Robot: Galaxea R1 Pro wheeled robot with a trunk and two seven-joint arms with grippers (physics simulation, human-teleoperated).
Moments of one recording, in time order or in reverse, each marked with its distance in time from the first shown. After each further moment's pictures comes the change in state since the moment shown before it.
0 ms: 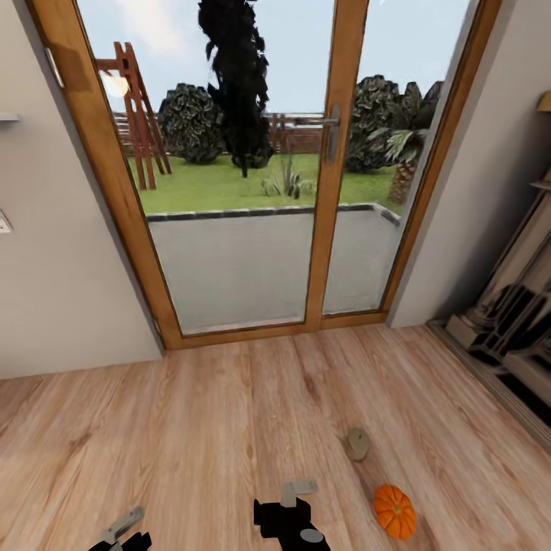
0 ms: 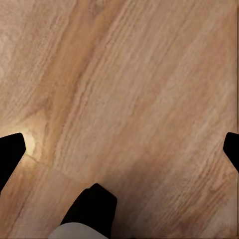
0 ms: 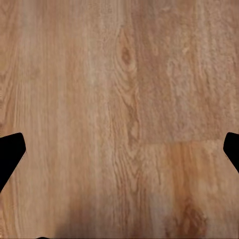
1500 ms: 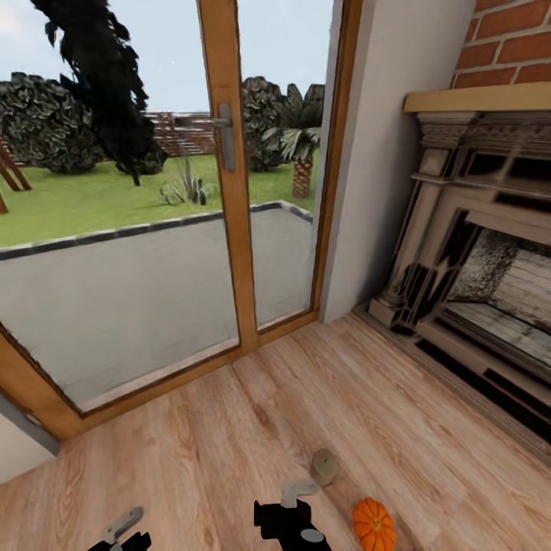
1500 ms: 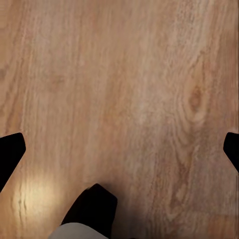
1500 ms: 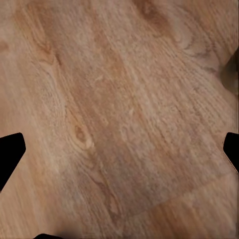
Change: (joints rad) left arm 0.000 0.001 0.000 0.000 0.000 0.000 0.000; right arm 0.000 -0.002 -0.001 0.001 -0.008 0.009 0.004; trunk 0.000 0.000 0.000
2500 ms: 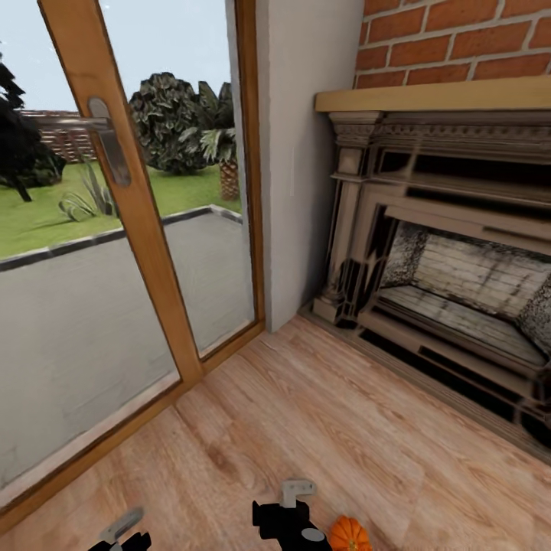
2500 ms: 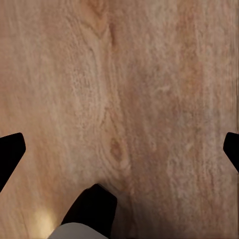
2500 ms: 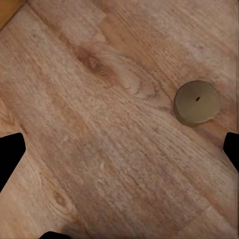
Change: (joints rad) left arm 0.000 0.000 0.000 0.000 0.000 0.000 0.000; right arm 0.000 0.000 -0.009 0.002 -0.006 0.003 0.031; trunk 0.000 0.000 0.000
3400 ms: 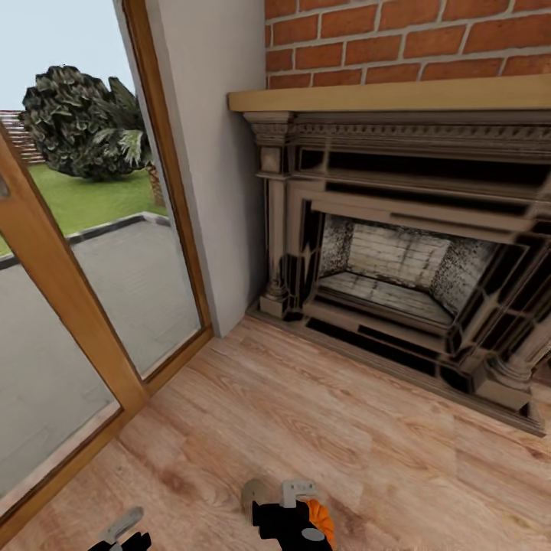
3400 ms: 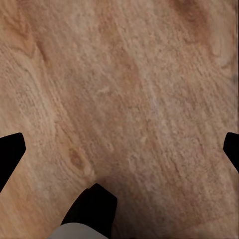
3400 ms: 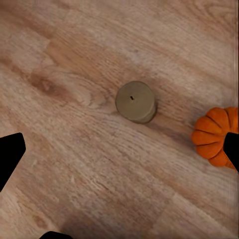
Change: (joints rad) left arm 0.000 0.000 0.000 0.000 0.000 0.000 0.000; right arm 0.000 0.000 -0.002 0.000 -0.002 0.001 0.002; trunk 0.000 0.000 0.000
